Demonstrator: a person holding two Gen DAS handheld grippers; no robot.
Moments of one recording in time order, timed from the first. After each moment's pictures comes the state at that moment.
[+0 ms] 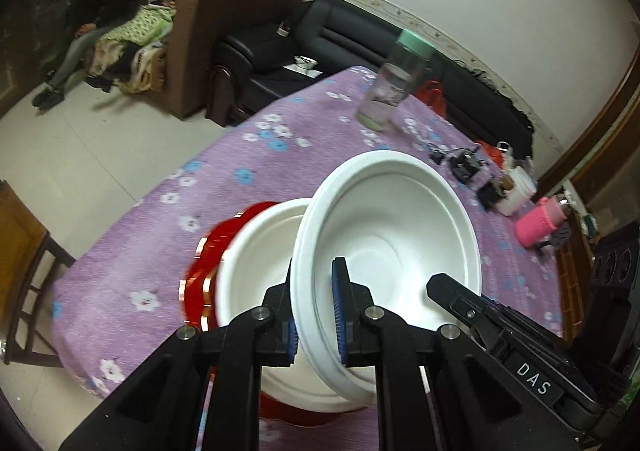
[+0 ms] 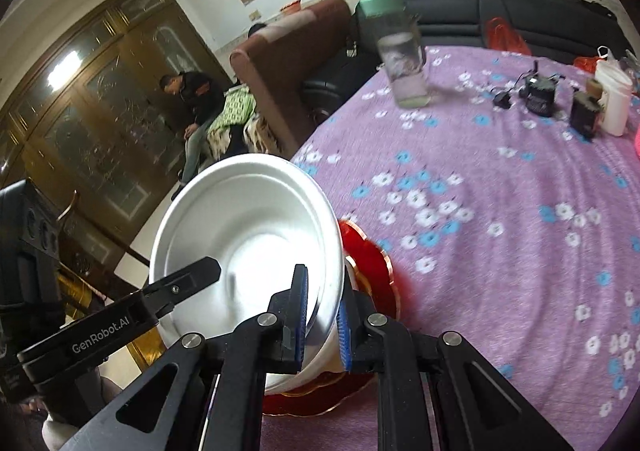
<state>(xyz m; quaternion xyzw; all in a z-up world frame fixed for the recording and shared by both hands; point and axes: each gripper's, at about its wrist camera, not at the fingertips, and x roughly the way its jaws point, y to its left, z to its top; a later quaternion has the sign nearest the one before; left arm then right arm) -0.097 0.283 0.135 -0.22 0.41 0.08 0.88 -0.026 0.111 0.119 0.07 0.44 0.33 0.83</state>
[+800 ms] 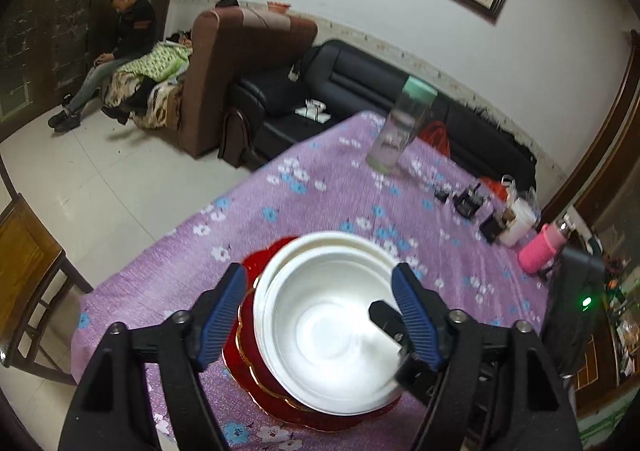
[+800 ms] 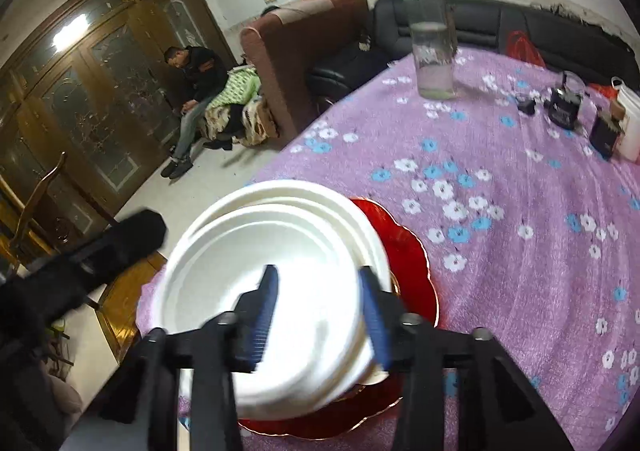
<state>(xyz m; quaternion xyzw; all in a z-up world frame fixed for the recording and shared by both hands) -0.135 0.293 0.159 -0.22 0.33 0.11 0.91 -0.039 0.150 0.100 0.01 0.42 0.33 0.84</state>
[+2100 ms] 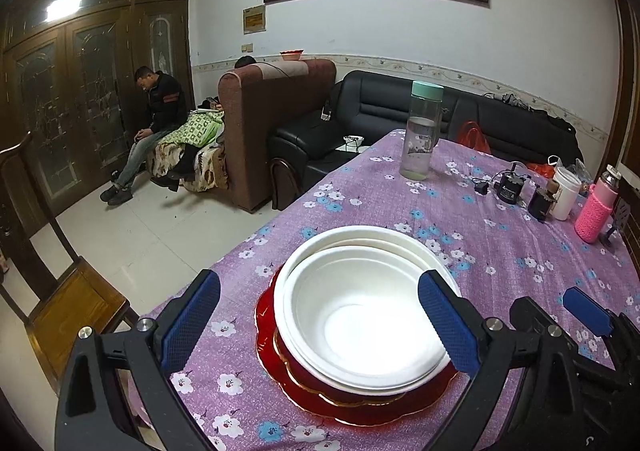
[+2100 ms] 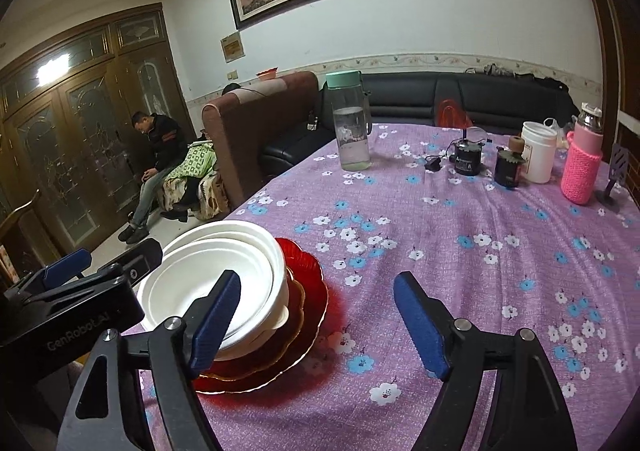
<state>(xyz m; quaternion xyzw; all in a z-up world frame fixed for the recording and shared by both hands) -0.150 0.237 0.146 -0.07 0.29 0.21 0.93 -0.102 0.065 0.123 0.02 0.29 0.24 0.93</state>
